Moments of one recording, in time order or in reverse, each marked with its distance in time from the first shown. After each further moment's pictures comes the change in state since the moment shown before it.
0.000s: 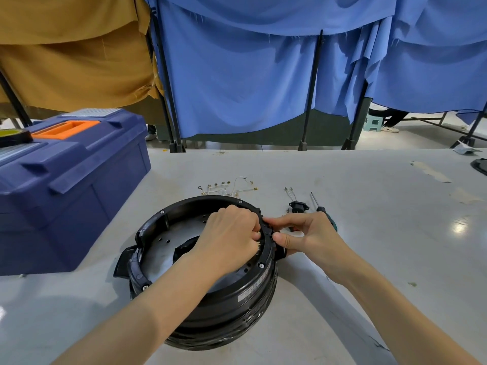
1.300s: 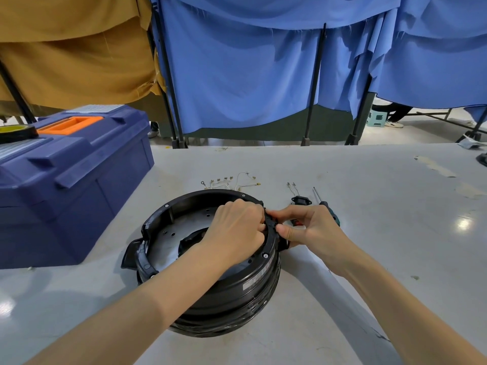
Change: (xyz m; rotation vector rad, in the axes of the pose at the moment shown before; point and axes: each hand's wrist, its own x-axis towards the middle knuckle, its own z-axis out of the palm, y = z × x) left_hand 0.004 0.002 0.005 0.041 0.020 0.050; right_hand 0.002 0.001 0.000 -0.005 0.013 0.006
